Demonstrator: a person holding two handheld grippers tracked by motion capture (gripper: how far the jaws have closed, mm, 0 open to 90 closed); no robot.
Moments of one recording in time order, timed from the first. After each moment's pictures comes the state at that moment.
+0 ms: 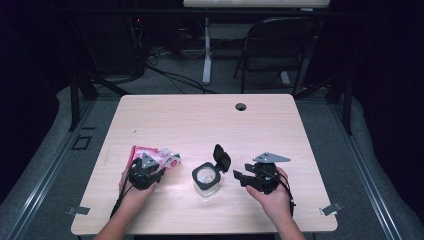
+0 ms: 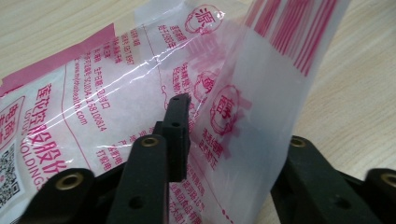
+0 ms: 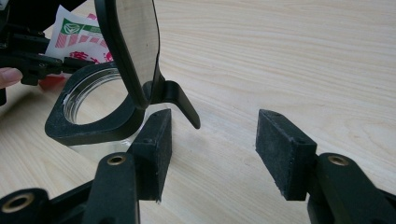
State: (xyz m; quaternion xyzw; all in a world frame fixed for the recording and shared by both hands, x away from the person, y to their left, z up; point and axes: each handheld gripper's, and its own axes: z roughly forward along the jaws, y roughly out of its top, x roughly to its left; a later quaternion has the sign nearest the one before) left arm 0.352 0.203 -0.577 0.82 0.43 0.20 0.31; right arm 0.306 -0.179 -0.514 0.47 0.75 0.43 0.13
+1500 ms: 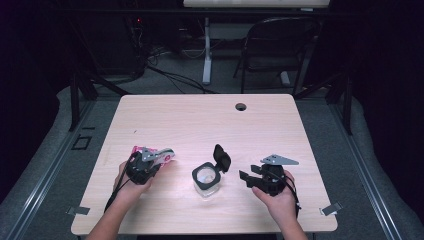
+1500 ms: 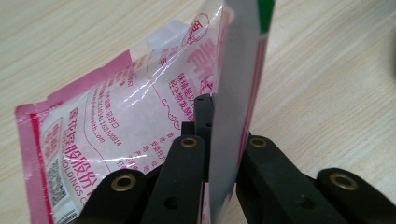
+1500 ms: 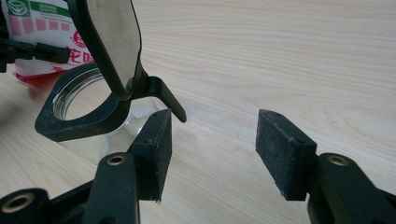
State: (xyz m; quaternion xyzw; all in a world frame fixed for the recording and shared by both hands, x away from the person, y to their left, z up) left arm 0.353 0.204 -0.542 0.85 0.41 0.20 0.27; right arm 0.301 -0.195 -0.517 0.49 0.74 0.44 0.14
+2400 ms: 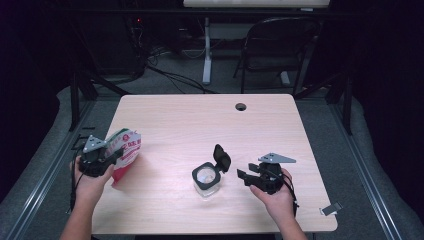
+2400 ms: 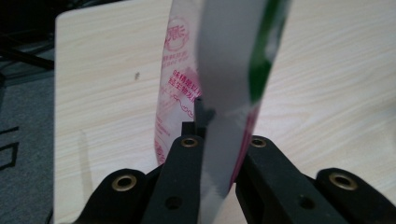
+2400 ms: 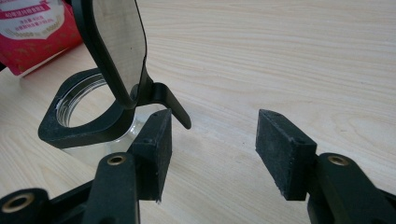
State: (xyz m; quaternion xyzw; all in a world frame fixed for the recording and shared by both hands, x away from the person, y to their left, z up) left arm 0.337 0.303 -0.483 0.74 0.50 0.24 0.38; right arm 0.305 -0.190 -0.516 0.49 0.74 0.44 0.13
